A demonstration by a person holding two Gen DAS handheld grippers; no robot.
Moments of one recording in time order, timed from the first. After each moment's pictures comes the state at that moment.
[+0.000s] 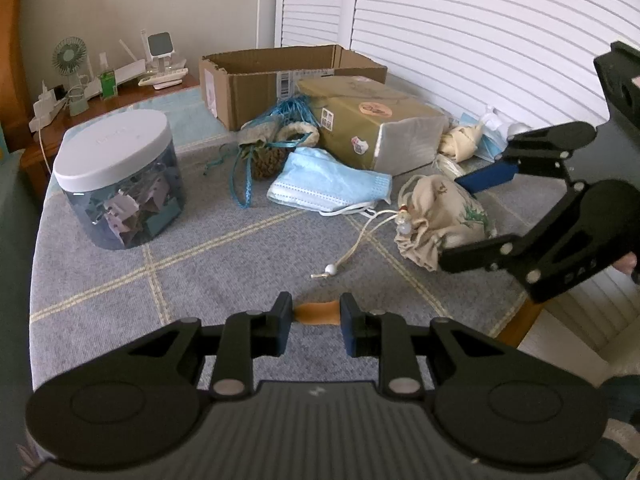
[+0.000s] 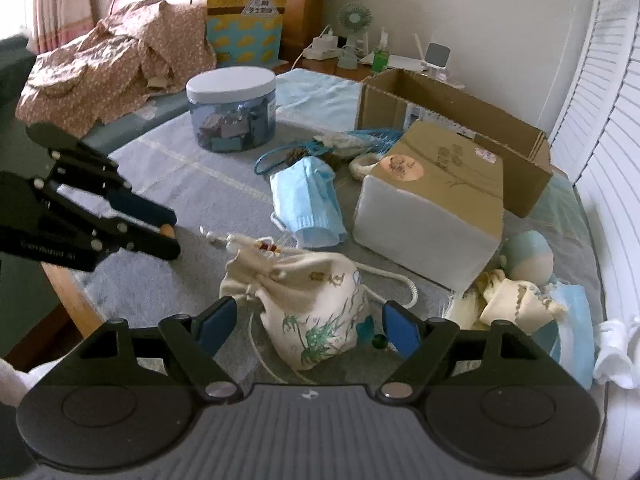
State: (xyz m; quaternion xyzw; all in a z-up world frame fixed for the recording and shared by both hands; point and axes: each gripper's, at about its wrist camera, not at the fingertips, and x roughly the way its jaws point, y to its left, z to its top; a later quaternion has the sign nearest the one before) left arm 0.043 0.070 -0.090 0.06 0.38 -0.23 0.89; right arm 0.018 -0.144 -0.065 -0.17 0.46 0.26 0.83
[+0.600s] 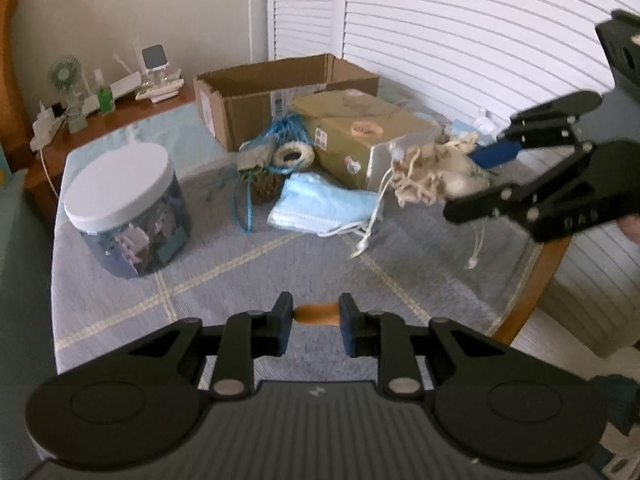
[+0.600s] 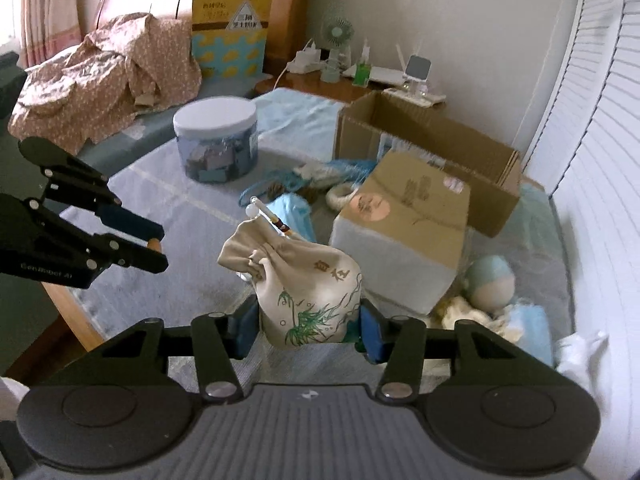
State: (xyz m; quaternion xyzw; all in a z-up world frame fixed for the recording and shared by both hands) left arm 0.042 0.066 -0.059 0.09 0.38 -0.24 0.89; right arm 0.028 -0.151 -0.022 -0.16 0.45 0.24 0.84
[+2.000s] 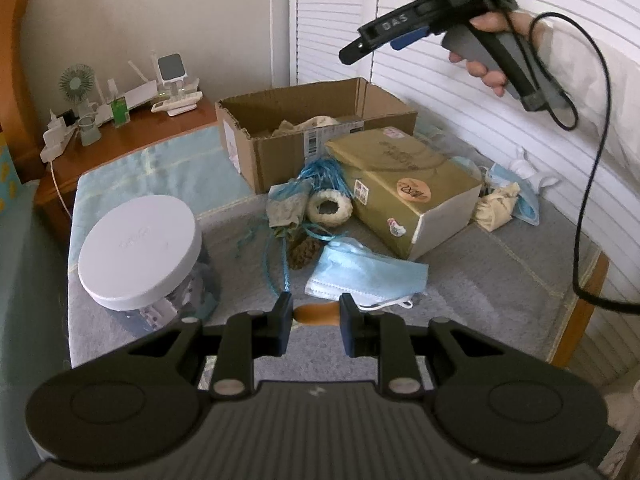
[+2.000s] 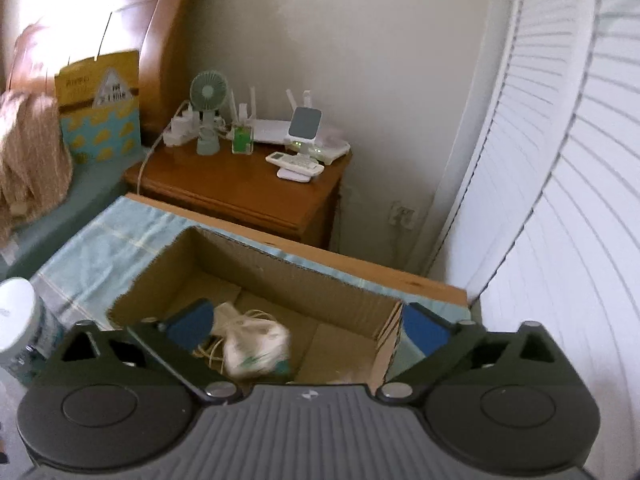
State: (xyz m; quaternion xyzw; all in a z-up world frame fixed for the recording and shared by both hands) left arm 0.100 0.063 -0.039 0.08 0.38 -0.21 0.90; right arm 0.271 -0.183 -0.008 -0.12 0.42 0.15 0.89
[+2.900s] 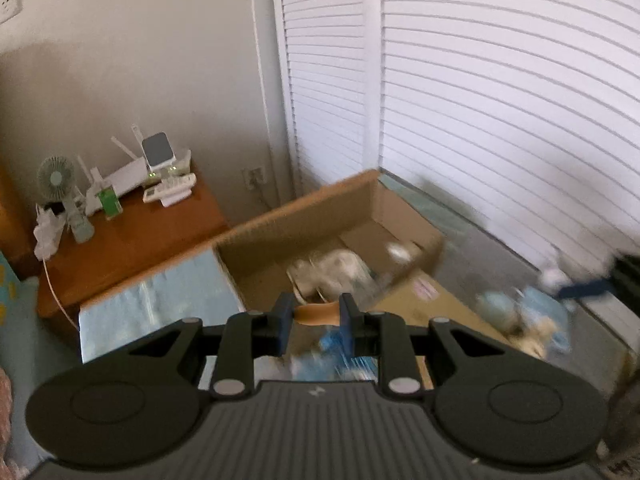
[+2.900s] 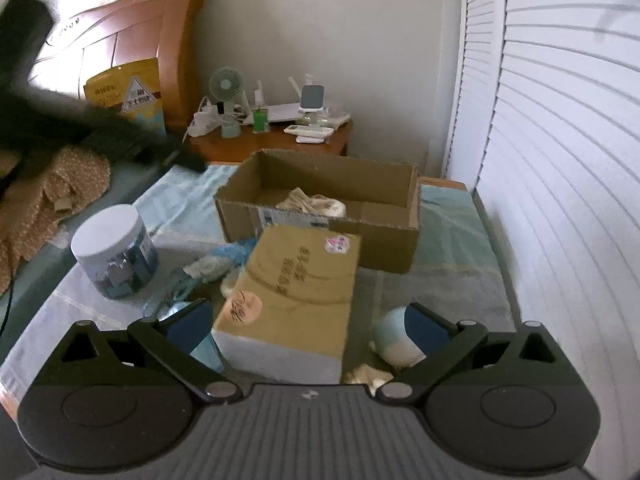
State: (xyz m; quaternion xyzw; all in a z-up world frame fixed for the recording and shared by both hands) left arm 0.234 0.009 0.036 0.12 0.33 -0.21 0.91; right arm 0.091 -0.198 -0.004 -0.05 0.42 0.13 0.90
